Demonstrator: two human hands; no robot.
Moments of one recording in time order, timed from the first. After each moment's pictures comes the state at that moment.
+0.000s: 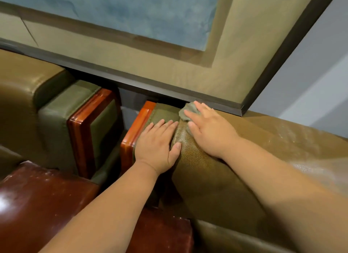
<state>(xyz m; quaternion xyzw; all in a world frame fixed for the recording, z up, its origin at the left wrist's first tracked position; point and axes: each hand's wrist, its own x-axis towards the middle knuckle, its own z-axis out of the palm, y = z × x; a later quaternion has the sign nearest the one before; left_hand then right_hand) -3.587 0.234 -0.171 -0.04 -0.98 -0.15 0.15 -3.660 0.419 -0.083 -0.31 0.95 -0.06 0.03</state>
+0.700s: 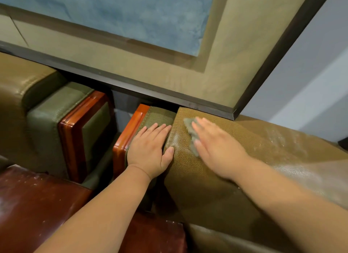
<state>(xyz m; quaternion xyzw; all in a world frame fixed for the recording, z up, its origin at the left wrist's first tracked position) -3.587 0.230 -0.178 -0.04 -0.97 -0.16 0.15 -3.633 0.455 -0.084 -0.33 0.94 -0.01 0.03</state>
